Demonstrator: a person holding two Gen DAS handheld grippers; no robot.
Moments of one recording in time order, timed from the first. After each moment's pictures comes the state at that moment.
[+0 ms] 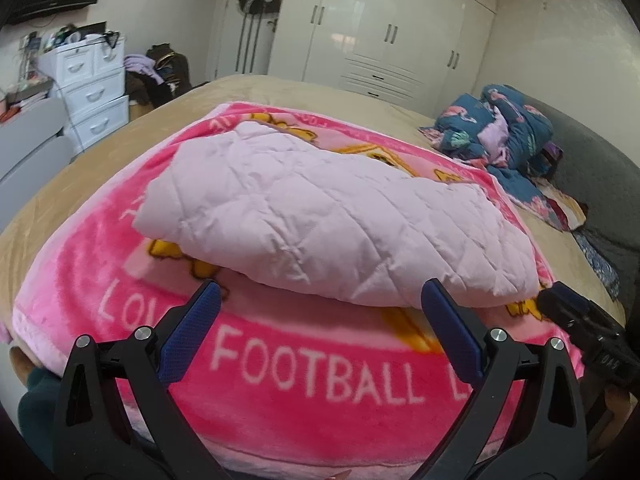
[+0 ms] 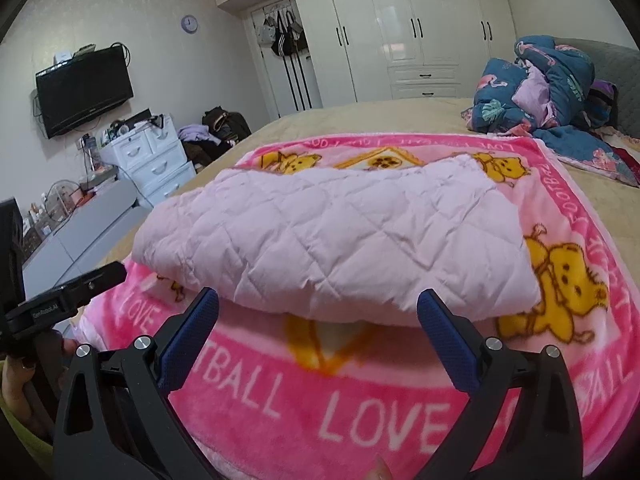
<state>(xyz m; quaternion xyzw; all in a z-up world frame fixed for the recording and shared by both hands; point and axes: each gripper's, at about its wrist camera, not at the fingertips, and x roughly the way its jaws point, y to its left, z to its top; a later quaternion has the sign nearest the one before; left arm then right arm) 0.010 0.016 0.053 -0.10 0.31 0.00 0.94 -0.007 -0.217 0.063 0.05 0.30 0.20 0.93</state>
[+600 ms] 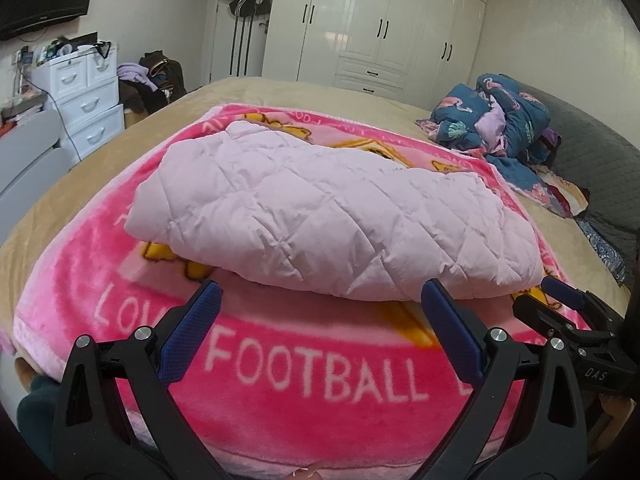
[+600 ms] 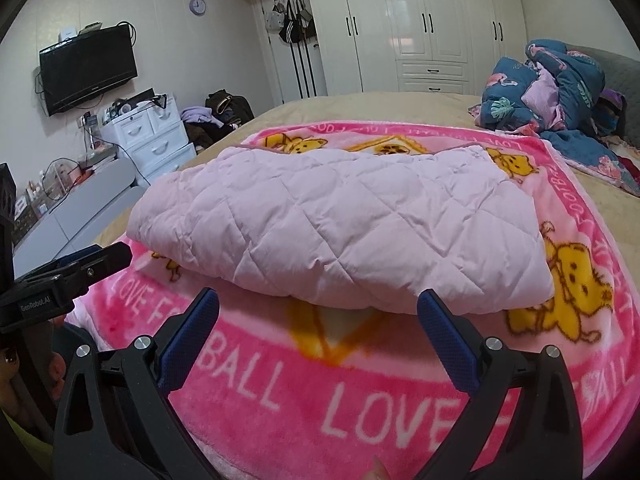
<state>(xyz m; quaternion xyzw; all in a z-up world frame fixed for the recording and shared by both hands) 0.013 0.003 0.046 -0.08 0.31 0.00 0.95 -0.002 -0.202 0.048 0.03 0.32 0.21 0.92</state>
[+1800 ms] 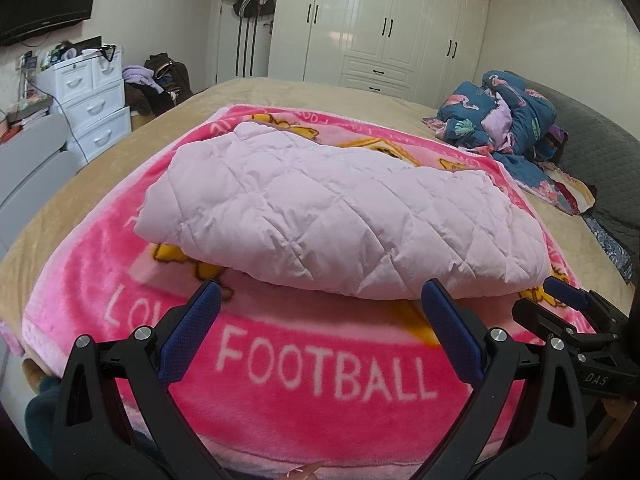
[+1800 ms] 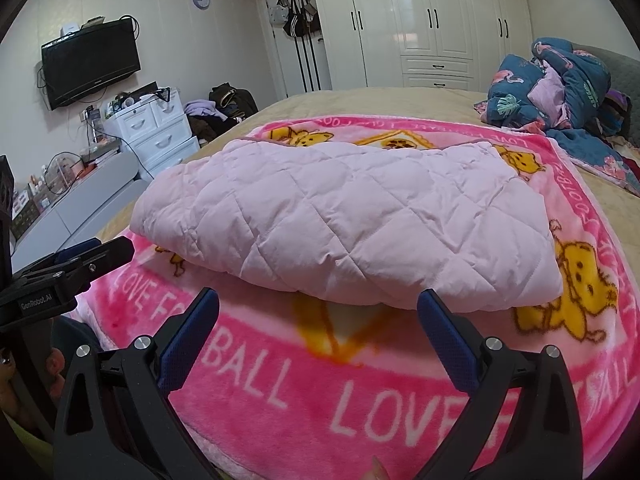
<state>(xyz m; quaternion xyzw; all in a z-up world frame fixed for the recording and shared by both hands) 0.010 0.006 0.047 -0.07 0.31 0.01 0.95 0.000 -0.197 0.044 0.02 0.32 0.22 0.92</state>
